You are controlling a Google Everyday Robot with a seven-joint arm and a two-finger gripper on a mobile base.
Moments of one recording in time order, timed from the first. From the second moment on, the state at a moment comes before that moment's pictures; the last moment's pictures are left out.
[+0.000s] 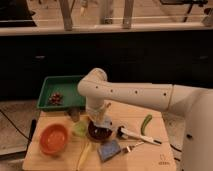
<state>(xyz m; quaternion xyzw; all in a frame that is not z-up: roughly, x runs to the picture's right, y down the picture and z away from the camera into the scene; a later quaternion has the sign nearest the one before) -0.039 0.168 0.723 -0.29 -0.26 -0.63 0.68</state>
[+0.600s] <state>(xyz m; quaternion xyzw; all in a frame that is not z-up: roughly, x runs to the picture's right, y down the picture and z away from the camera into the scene) -0.053 0.183 0.729 -0.29 -0.28 -0.63 0.66</state>
